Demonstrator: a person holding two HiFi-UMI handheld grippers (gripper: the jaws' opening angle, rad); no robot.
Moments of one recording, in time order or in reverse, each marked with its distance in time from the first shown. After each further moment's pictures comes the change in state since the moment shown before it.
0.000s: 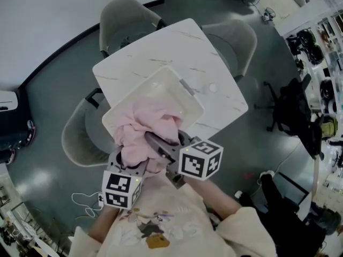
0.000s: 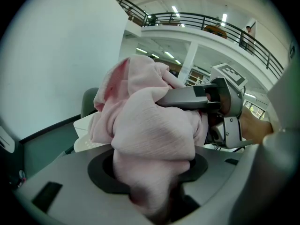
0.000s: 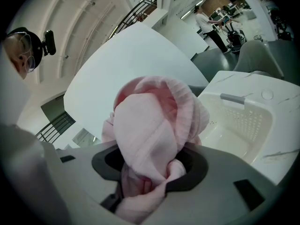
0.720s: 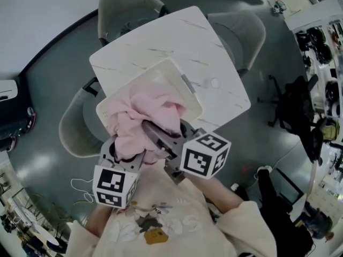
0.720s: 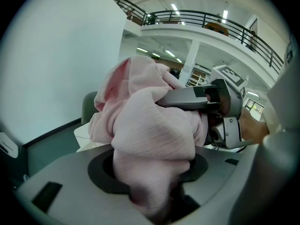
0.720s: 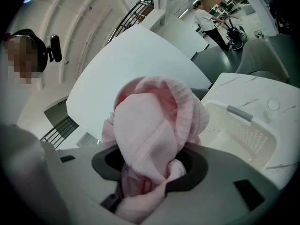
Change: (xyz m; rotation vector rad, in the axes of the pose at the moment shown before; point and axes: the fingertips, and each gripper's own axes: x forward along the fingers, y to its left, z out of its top) left arm 0.015 0.004 0.054 0.017 0.010 0.033; right arm 0.003 -0.005 0.056 0.032 -0.014 0.049
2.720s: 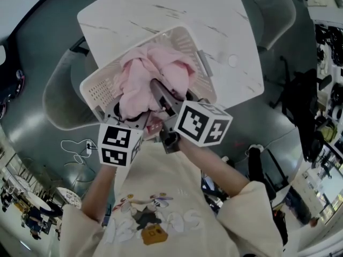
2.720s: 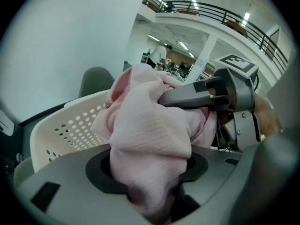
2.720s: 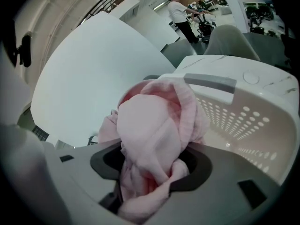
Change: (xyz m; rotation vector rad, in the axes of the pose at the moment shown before) left arm 0.135 0.044 -0.064 -0.156 0.122 0.002; right arm 0.054 -0.155 -0.032 0.196 0.099 -0.341
